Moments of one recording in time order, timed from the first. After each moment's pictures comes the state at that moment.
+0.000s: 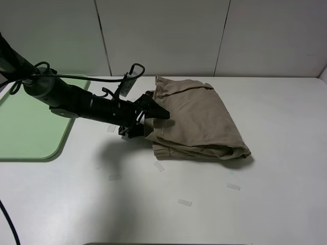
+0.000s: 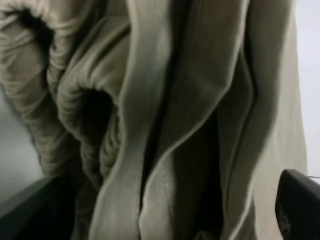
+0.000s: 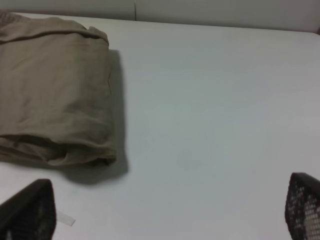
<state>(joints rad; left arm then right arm) -0.31 2.26 -1.09 -1.72 0.74 1.25 0.04 0.00 -0.49 0.01 1.02 -0.02</state>
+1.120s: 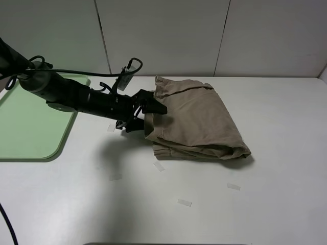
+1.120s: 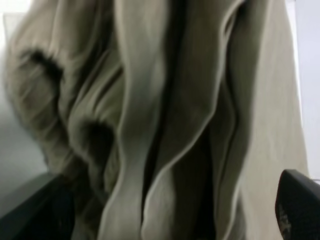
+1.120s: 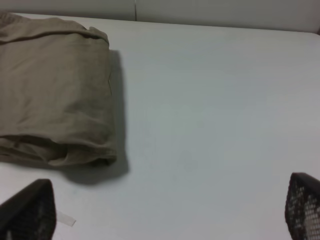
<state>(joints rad) -0.30 2.24 -1.12 -1.68 0.72 1.25 0.04 -0.01 -0.49 0.01 1.02 -0.02</state>
